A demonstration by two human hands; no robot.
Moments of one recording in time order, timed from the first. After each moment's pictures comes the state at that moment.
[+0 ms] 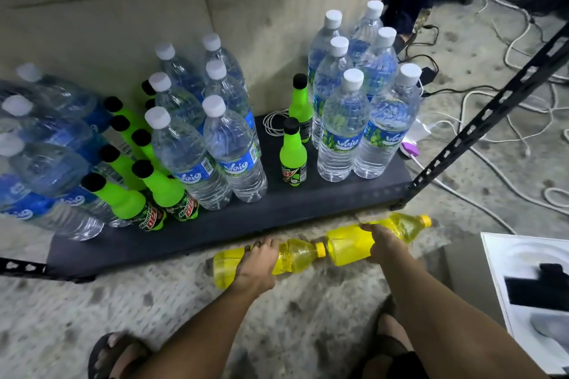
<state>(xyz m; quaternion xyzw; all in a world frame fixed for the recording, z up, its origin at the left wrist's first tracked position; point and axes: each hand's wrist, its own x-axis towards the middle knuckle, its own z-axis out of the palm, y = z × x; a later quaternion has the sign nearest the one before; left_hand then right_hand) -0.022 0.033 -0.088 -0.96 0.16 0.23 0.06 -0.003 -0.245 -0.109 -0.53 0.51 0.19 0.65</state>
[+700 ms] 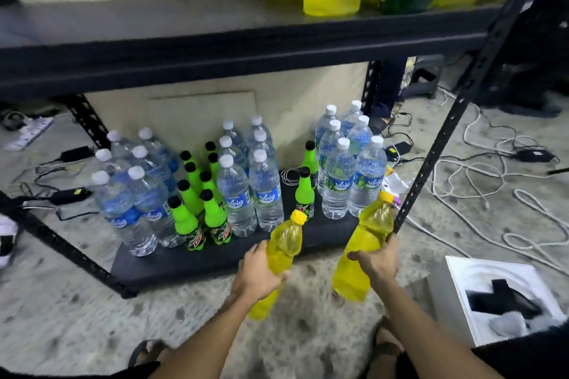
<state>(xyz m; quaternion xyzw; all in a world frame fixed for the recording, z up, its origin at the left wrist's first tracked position) -0.093 0.068 0.077 -0.96 -0.02 0.07 -0.26 -0.083 -0.193 0.048 -0.77 0.37 -0.08 0.51</state>
